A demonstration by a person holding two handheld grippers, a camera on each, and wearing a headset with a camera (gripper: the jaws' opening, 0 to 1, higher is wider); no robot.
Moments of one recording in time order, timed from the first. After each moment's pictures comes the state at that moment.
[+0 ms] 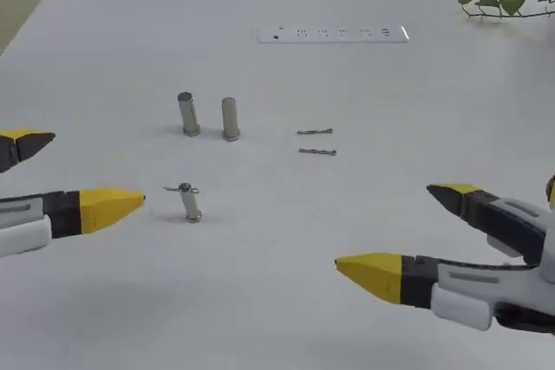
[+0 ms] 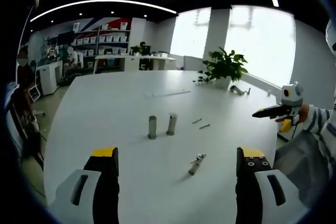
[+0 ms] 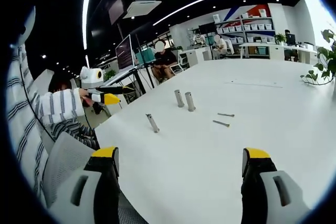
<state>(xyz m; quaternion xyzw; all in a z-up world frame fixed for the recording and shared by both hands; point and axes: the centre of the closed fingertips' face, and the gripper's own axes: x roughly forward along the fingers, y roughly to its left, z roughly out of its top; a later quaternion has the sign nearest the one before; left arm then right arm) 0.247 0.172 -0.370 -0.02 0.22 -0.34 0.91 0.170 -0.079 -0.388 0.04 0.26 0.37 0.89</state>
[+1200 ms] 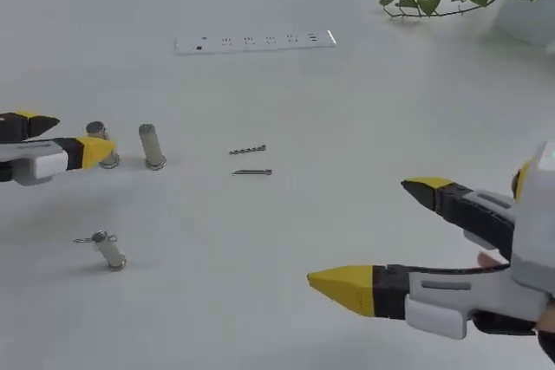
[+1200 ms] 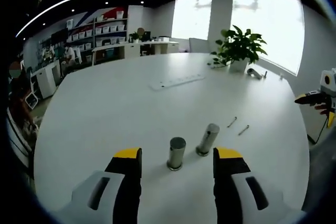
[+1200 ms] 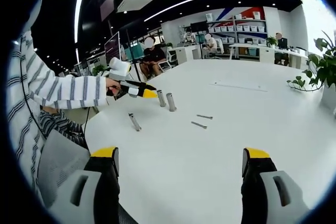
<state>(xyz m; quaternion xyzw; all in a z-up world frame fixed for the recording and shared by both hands) 0.382 0.125 -0.438 0.05 0.28 -0.33 0.90 0.193 -0.118 -0.381 0.00 0.27 0.32 0.91</state>
